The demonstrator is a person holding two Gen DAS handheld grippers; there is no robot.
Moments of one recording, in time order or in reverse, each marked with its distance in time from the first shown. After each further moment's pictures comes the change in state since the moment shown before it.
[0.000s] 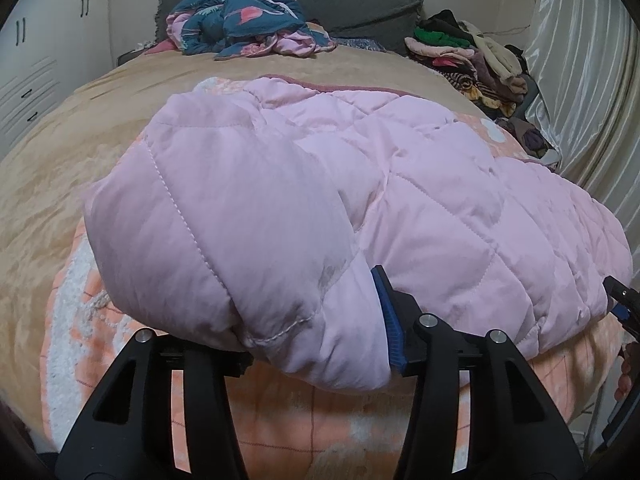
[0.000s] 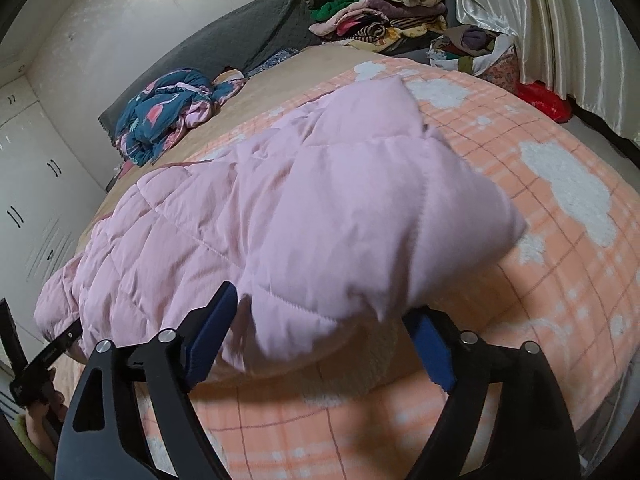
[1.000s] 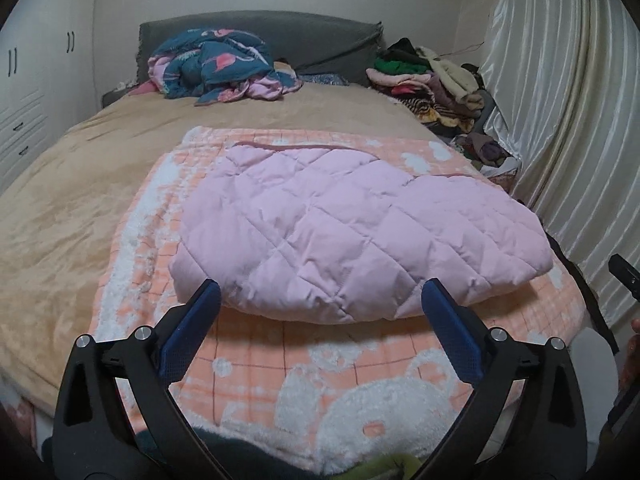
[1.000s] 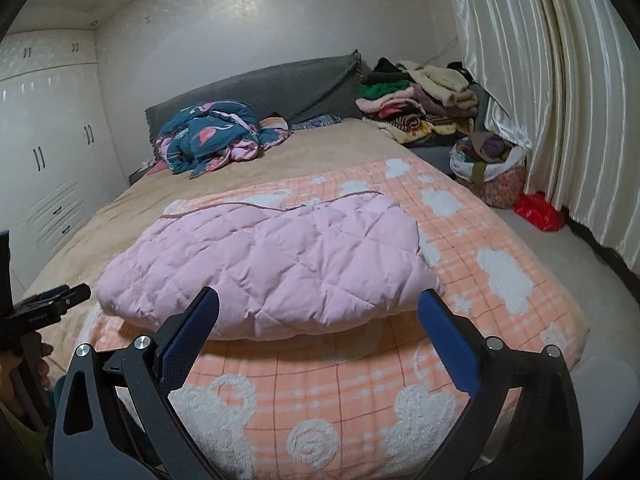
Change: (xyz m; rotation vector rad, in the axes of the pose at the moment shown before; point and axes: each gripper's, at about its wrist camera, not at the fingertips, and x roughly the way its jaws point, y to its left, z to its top) left arm -0.144 -0.026 -0.026 0.076 -0.128 -0.073; right arm -0.173 0.063 -0.034 -0.279 -0.241 -0.008
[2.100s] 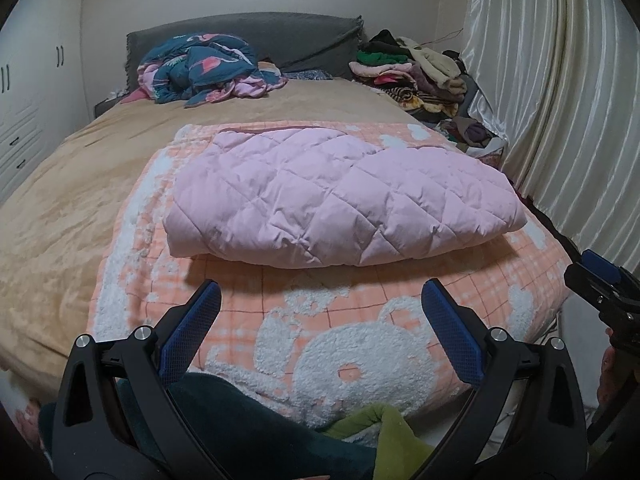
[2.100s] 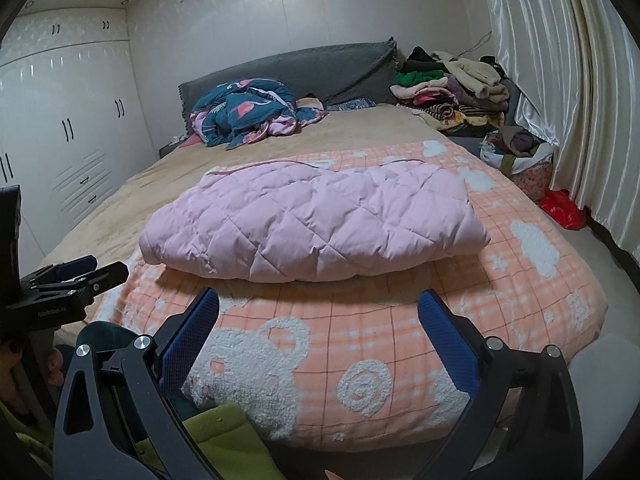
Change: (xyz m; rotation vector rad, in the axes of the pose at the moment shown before) left arm -0.039 -0.034 -0.053 0.068 0.016 -0.014; right arm -0.026 0.055 -0.056 -0.062 0.058 0.088
